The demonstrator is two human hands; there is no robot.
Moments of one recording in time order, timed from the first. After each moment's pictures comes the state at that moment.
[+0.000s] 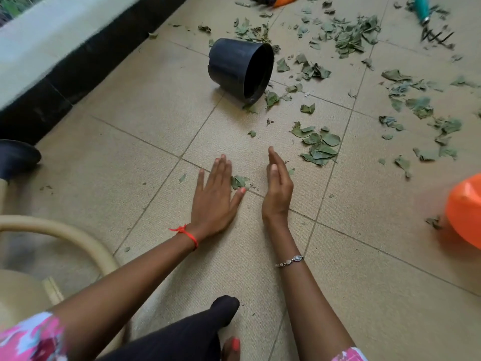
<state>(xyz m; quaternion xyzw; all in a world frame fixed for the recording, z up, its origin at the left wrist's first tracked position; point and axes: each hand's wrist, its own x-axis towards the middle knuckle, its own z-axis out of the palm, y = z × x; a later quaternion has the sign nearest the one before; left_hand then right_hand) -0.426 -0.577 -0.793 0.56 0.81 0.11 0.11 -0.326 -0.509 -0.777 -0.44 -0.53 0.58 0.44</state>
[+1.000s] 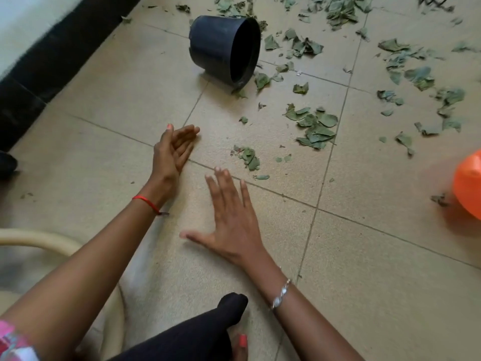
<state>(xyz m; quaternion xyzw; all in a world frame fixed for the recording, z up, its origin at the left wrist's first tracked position) -0.495 -0.549 -0.761 0.18 0.63 0.63 0.42 -0.331 -0.580 -0.791 -0.34 -0.91 0.20 0.12</state>
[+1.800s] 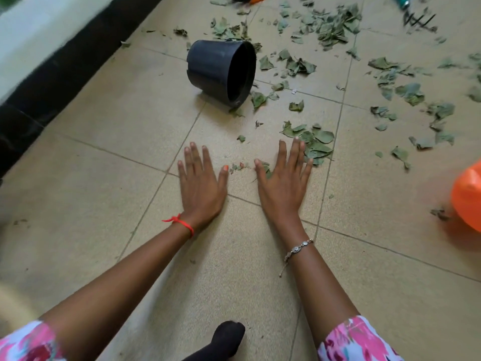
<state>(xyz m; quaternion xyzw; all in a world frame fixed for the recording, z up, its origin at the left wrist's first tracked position) -0.452 -0.534 -0.790 0.47 0.86 0.13 0.11 -0.320 -0.465 -0.796 -0.60 -0.78 0.08 0.16</state>
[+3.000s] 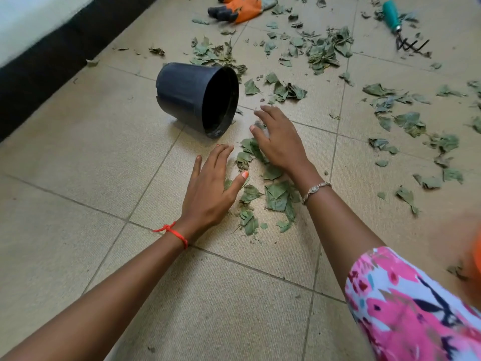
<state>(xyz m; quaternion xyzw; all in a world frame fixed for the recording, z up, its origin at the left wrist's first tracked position) -0.452 -0.439 -0.793 0.58 0.74 0.30 0.14 -0.348 -0.289 -0.773 -0.42 -0.86 0.21 0.19</state>
